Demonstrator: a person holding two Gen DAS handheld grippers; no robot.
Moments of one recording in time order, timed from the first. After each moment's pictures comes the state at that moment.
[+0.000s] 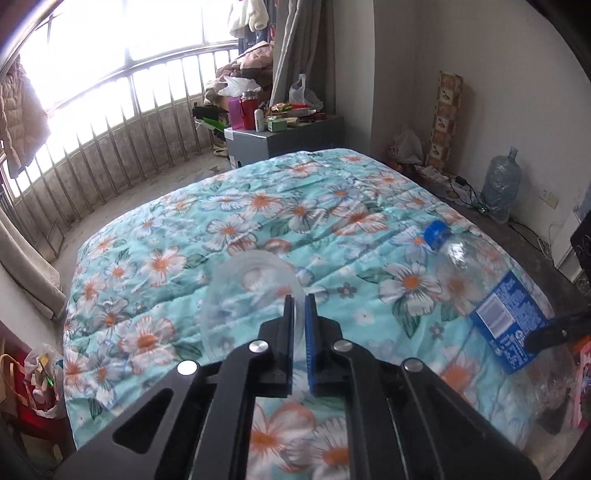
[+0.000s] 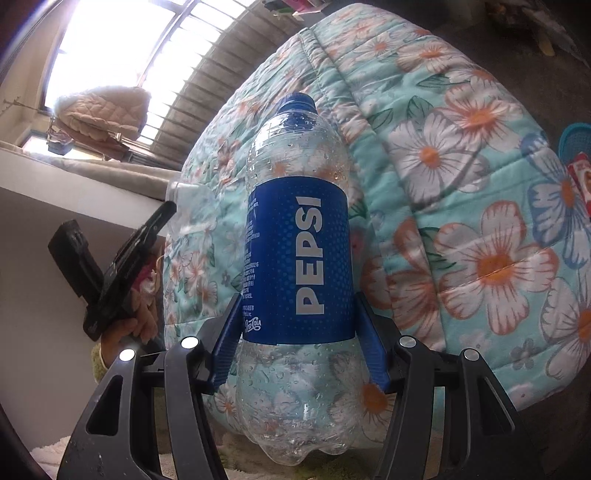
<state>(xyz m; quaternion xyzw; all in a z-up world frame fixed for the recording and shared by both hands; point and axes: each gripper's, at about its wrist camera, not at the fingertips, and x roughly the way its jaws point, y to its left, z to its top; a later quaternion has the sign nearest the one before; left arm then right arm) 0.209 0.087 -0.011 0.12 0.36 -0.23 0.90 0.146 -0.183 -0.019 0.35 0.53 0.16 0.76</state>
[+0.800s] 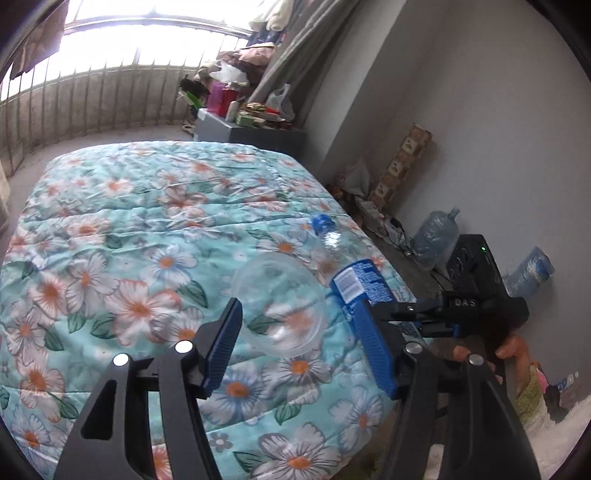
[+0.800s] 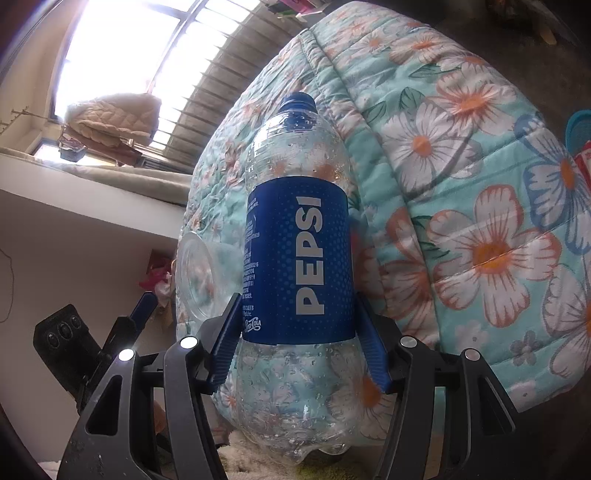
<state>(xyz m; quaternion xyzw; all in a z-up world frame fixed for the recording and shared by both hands) 0.112 0.106 0.005 -0.08 0.39 -0.29 0.87 0.126 -0.217 -0.028 0.37 0.52 0.18 0.75</state>
